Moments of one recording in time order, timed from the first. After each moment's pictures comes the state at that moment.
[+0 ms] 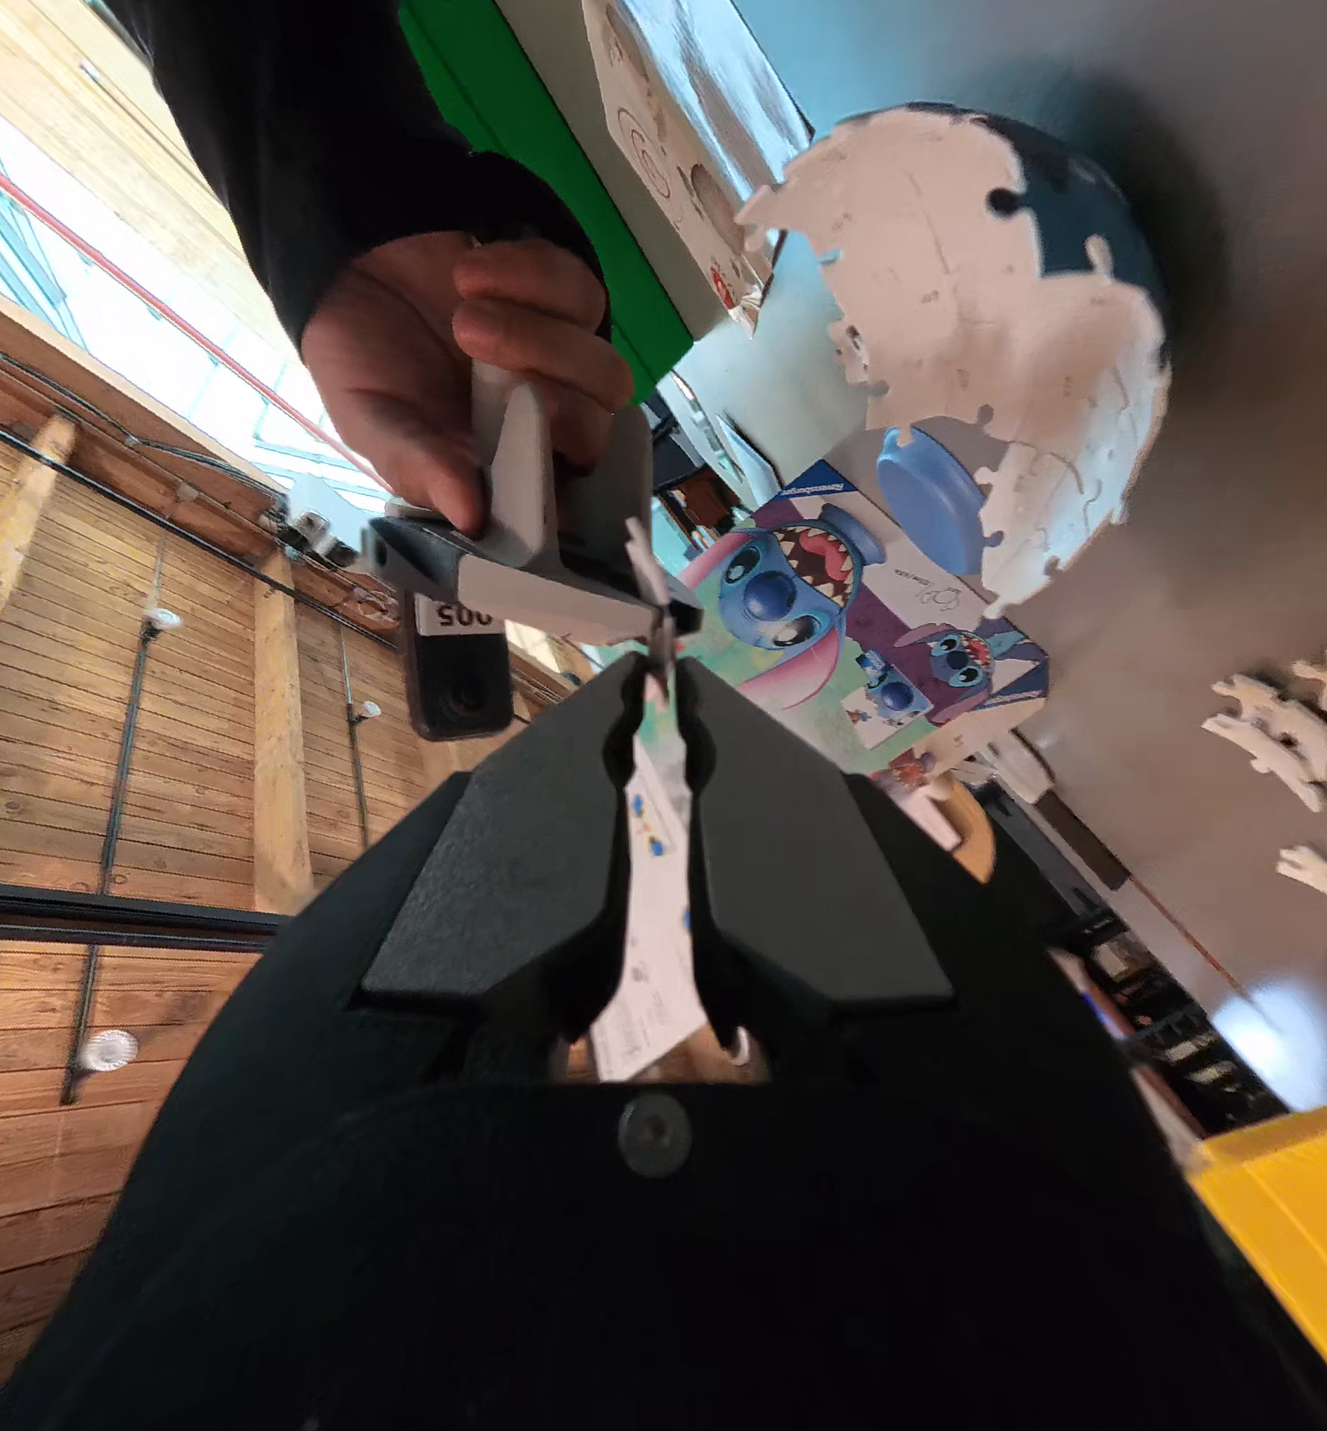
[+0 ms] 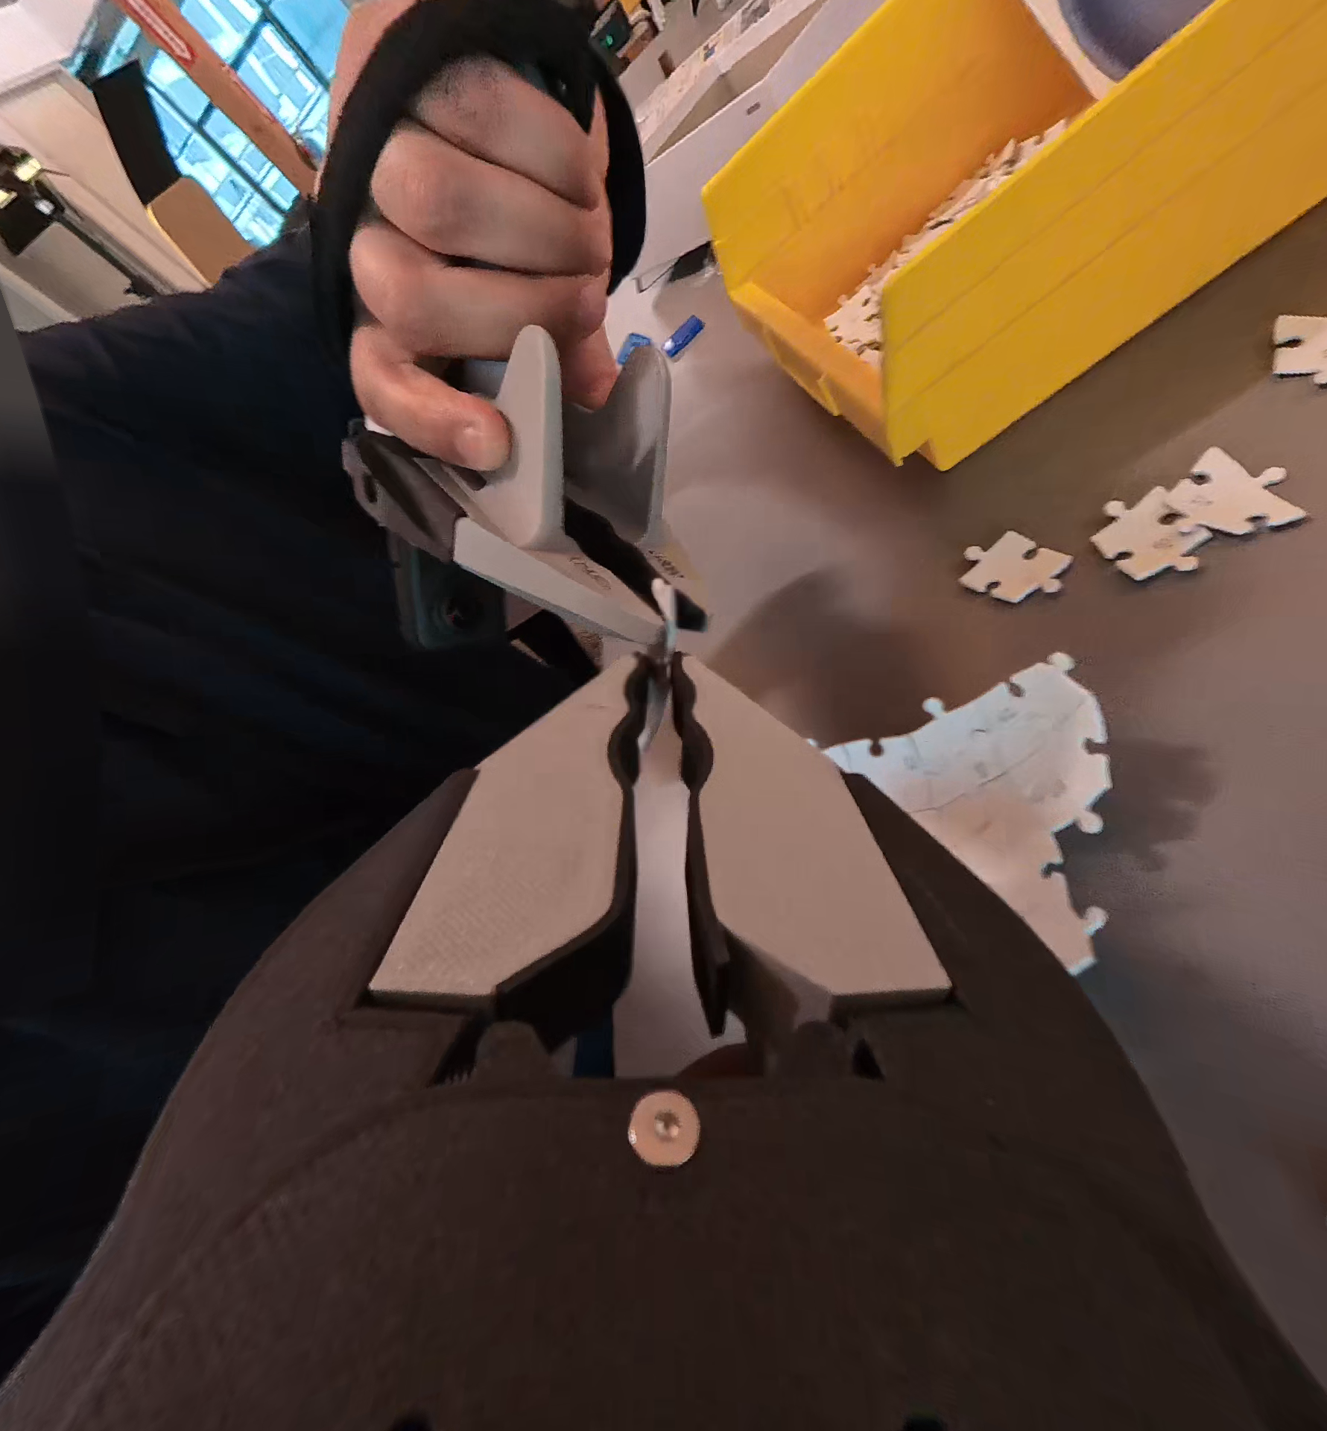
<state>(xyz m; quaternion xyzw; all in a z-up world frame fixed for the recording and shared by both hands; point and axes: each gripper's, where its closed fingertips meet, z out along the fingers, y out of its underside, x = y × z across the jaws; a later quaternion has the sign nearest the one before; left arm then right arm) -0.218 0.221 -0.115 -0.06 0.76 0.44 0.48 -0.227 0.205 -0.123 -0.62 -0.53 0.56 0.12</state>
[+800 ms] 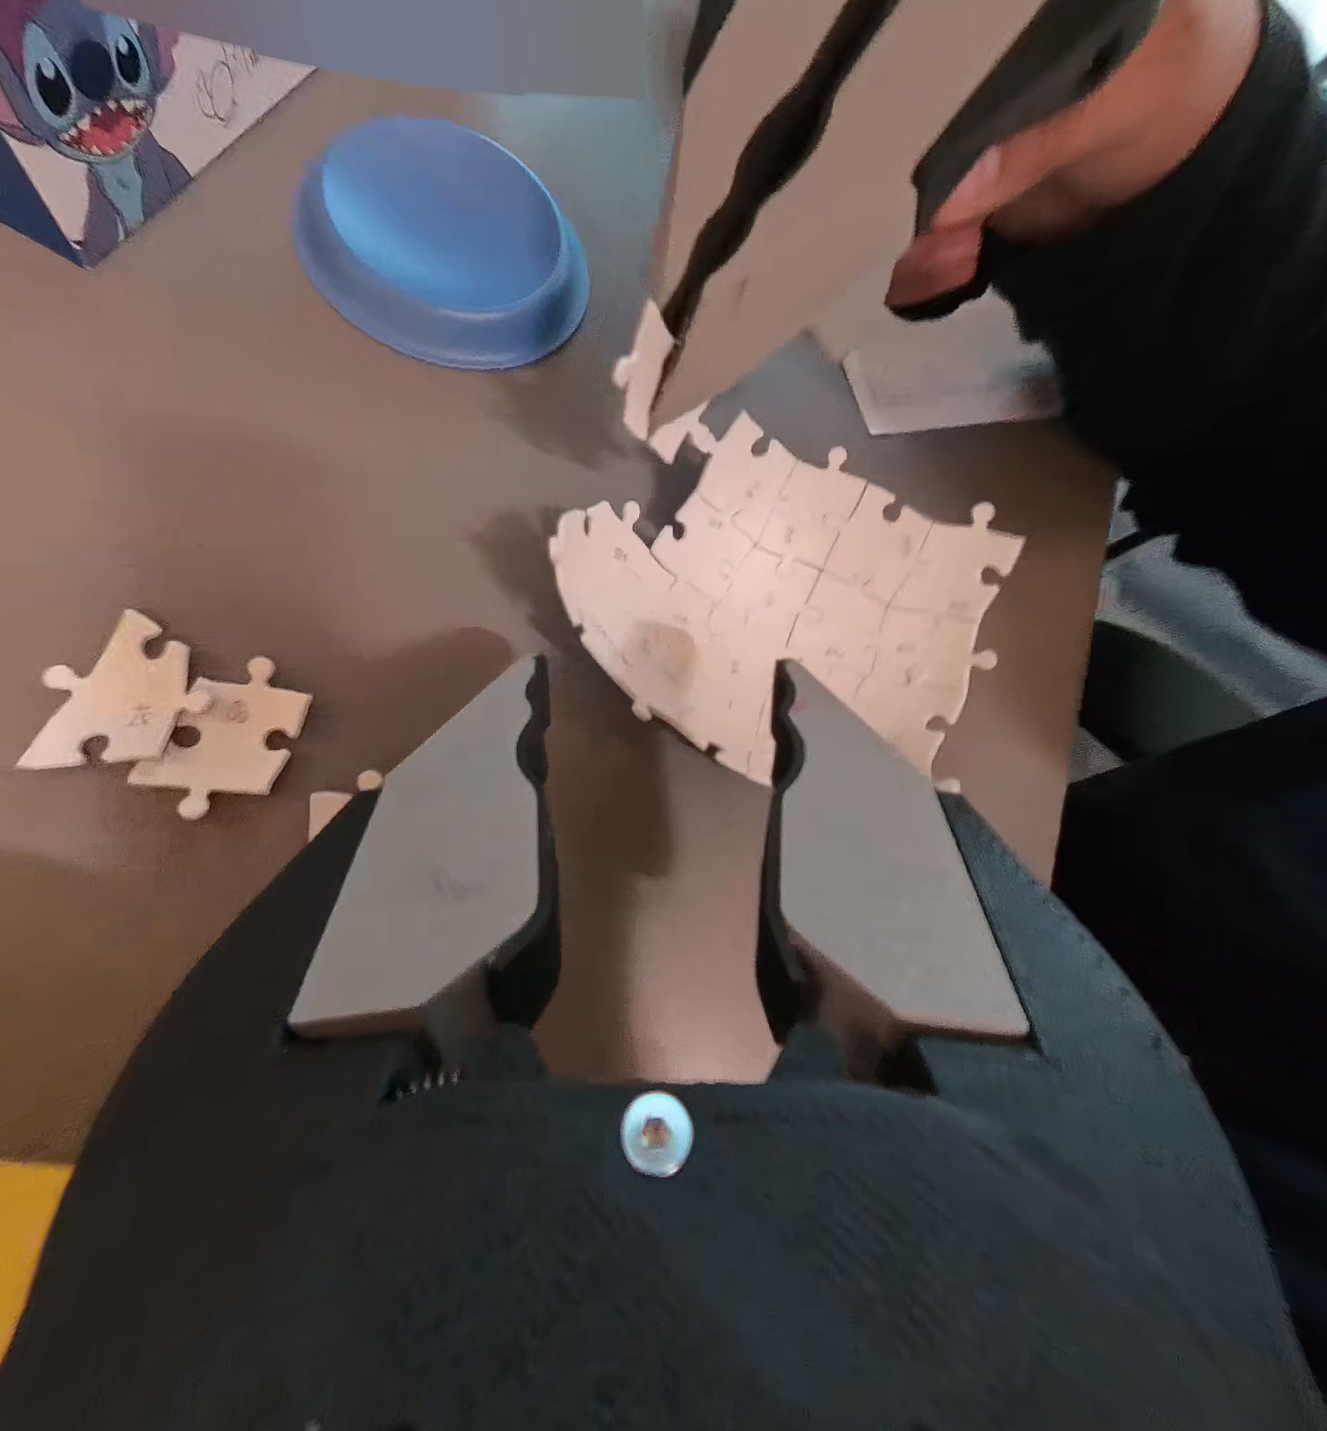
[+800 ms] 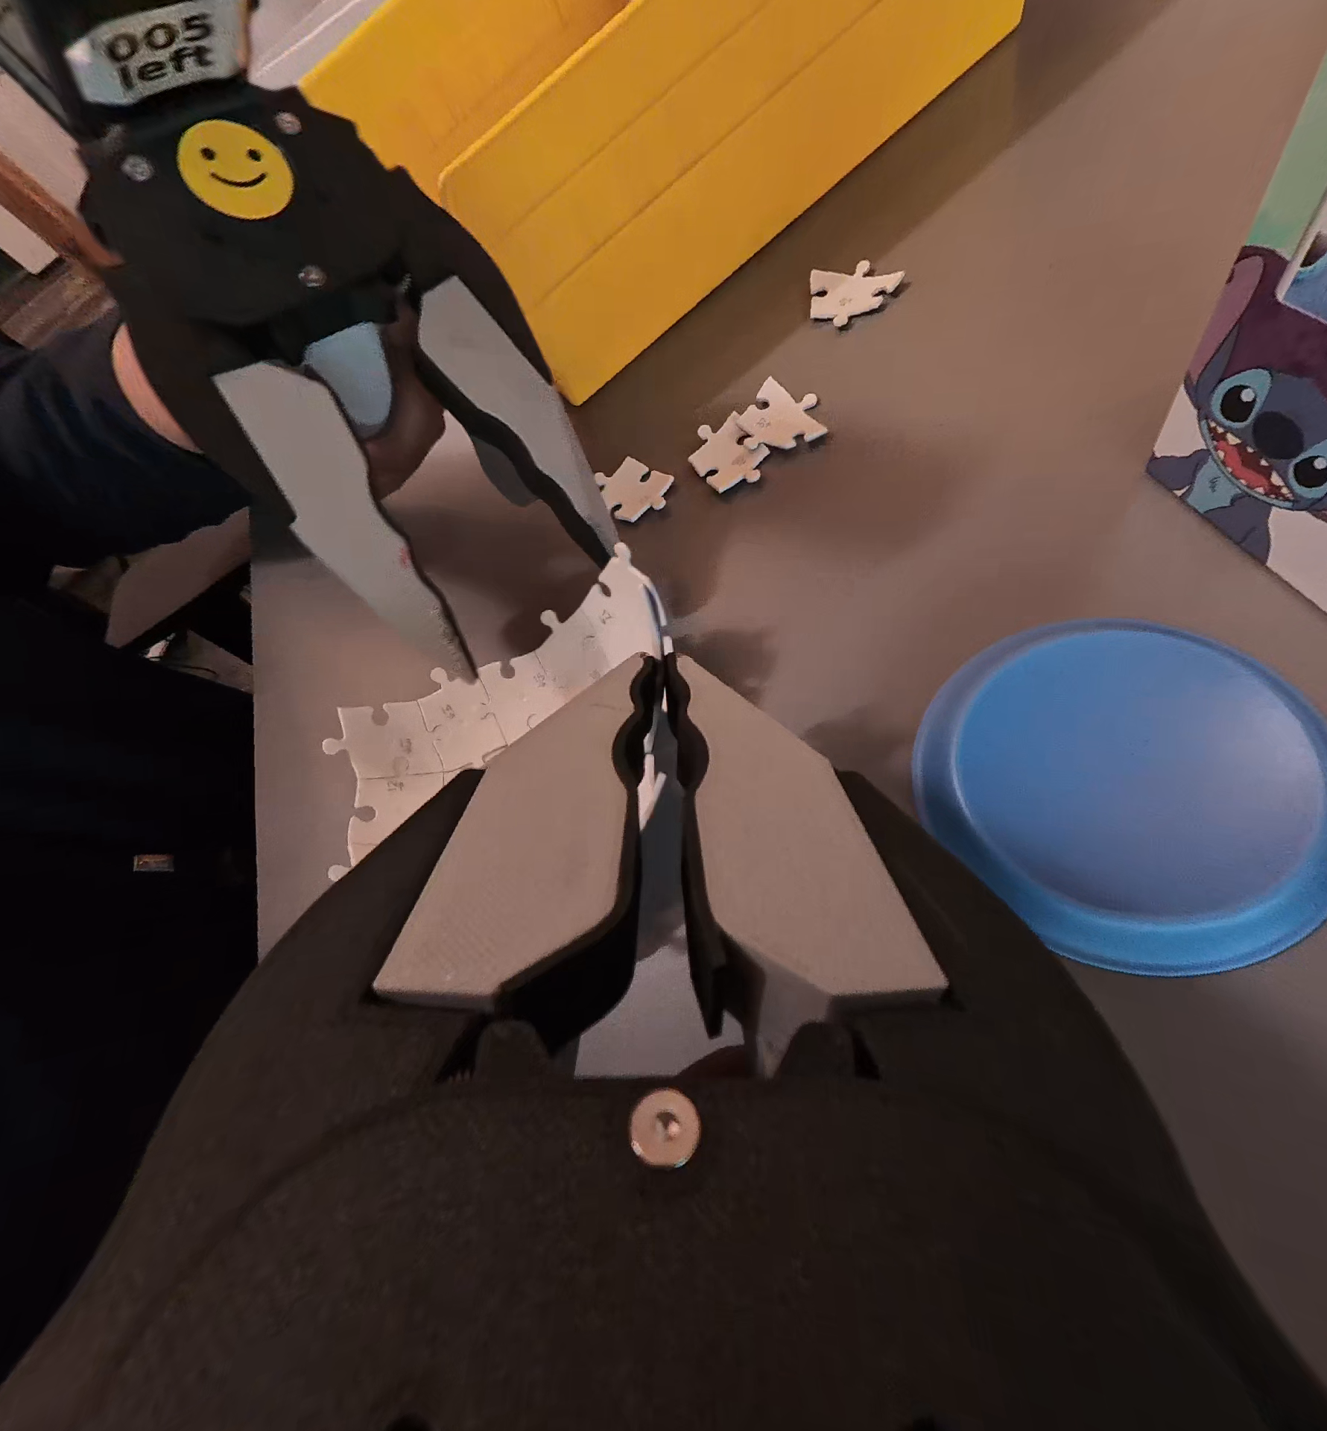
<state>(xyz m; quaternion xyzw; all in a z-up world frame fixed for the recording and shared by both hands) -0.239 0.255 -0.216 -0.86 0.30 -0.29 0.30 -0.216 0.298 -0.195 -0.69 -0.53 0.44 0.23</state>
